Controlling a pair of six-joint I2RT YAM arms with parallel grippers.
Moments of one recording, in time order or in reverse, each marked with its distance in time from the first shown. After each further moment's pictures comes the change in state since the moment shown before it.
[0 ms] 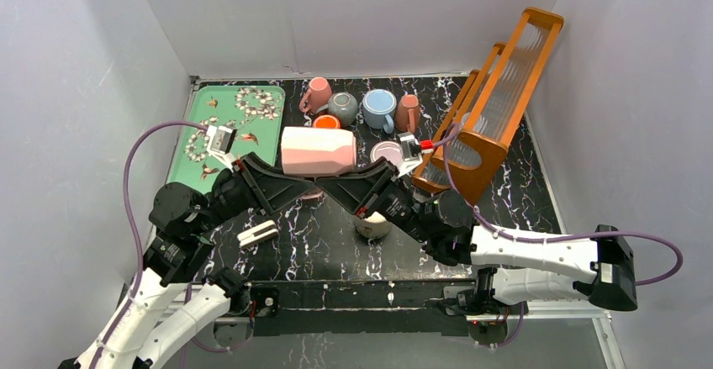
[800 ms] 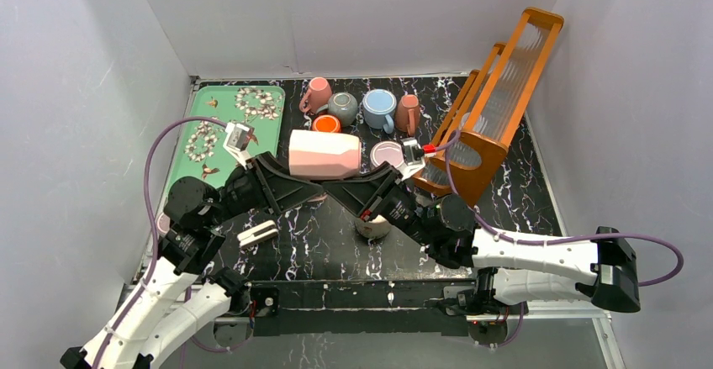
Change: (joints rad) left arm 0.000 0.048 -0.073 0.168 0.097 -0.062; right arm -0.001 -0.027 -0.066 0.045 0.012 0.060
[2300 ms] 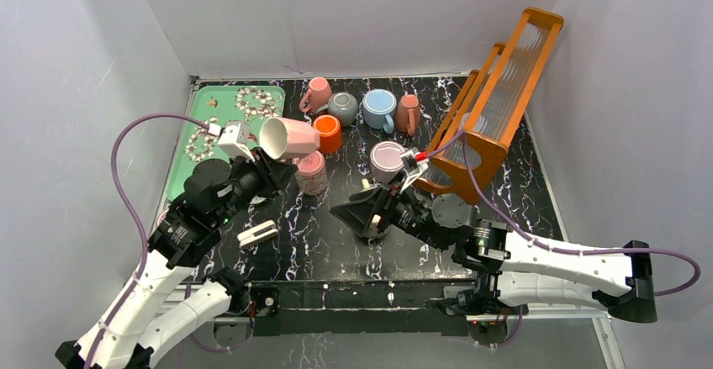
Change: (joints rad) left arm -0.010 0.060 0.136 -0.570 -0.593 0.491; right arm 0.001 -0.185 0.018 -0.609 0.068 -0.111
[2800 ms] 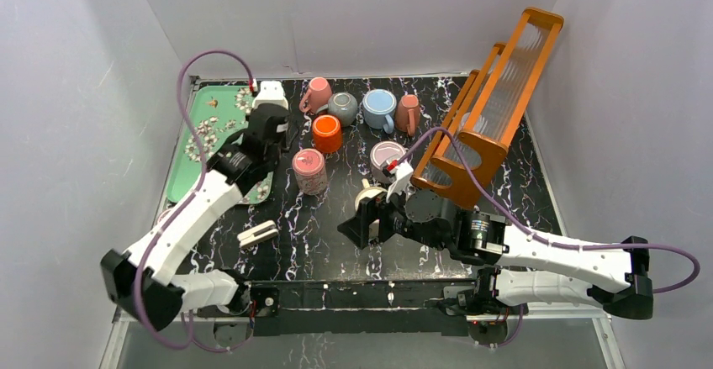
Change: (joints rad) left arm 0.030 0.504 0.251 -0.093 -0.634 0.364; right arm 0.000 0.066 0.128 -0.470 -0.008 -0.140
